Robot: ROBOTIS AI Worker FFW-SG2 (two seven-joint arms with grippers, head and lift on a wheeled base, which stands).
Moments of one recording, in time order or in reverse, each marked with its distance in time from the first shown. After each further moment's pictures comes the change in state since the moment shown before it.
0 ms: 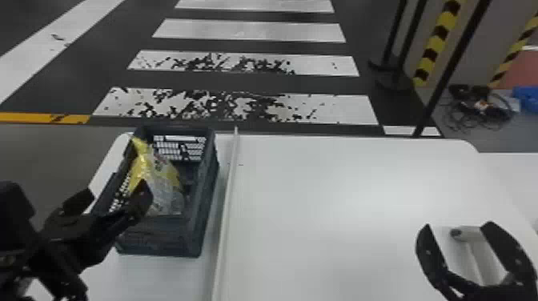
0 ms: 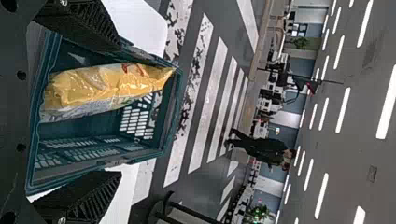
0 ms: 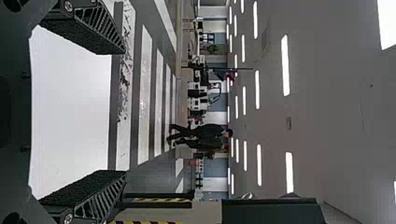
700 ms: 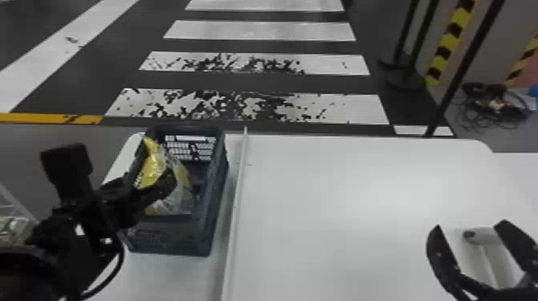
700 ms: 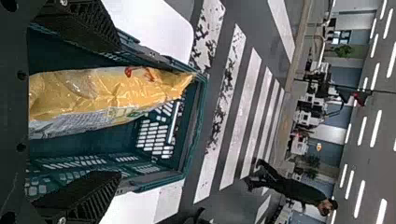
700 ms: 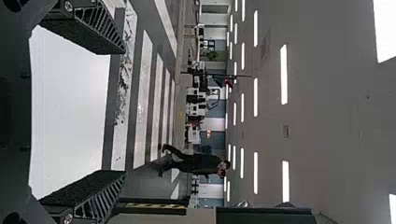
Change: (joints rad) left arm -0.287 0.001 -0.034 0.163 -0.008 0.282 0.088; right arm 0.011 -0.017 0.001 -0.021 0.021 0.000 0.005
